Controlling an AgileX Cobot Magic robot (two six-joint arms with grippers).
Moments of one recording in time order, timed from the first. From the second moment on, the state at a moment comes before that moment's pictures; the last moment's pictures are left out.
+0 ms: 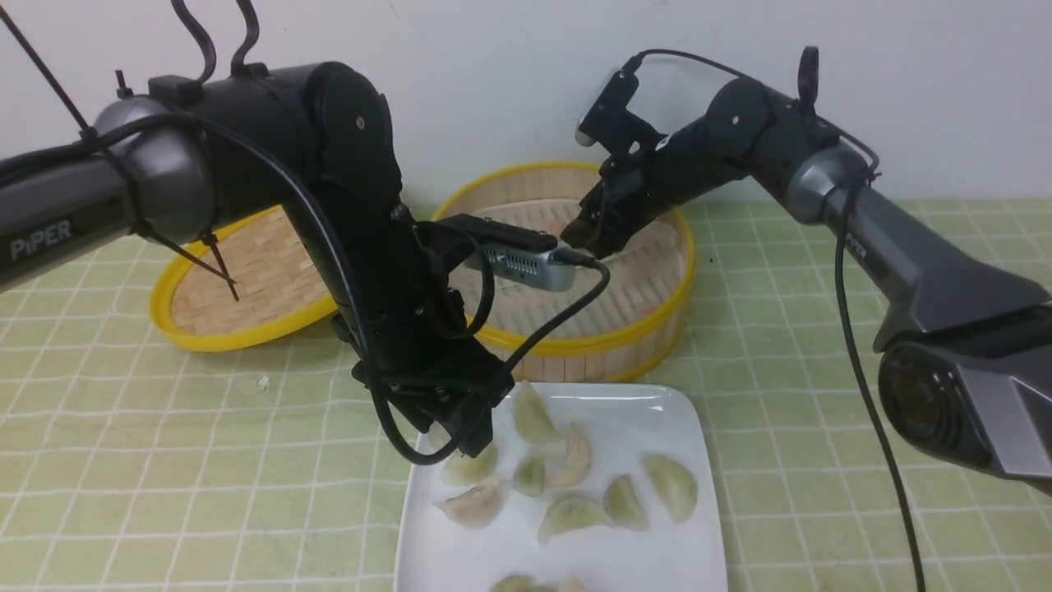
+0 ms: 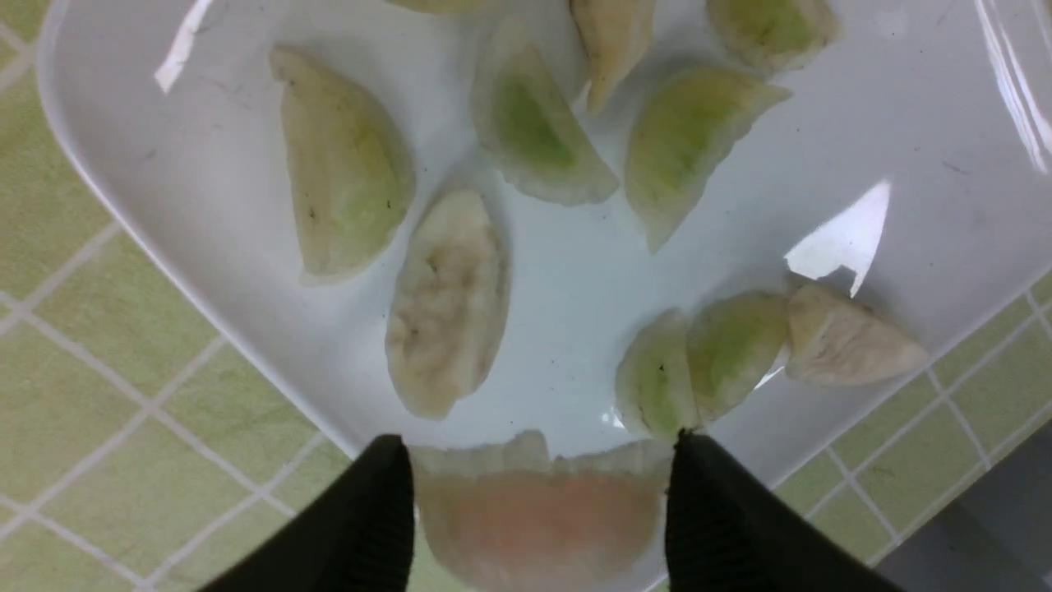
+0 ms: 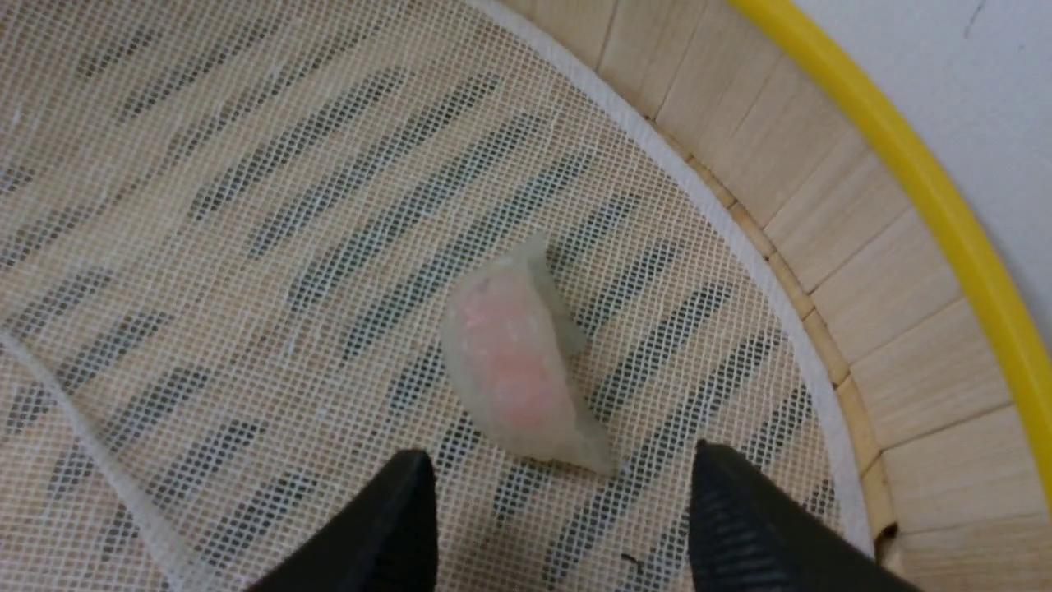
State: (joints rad) right arm 0.30 2.72 -2.60 0.58 0.99 -1.03; left arm -0.43 1.85 -1.46 -0.33 1.22 0.30
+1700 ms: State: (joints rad) right arm 0.31 2.64 -2.60 0.52 1.10 -1.05; left arm -0.43 1.85 -1.46 -0.34 1.22 0.28
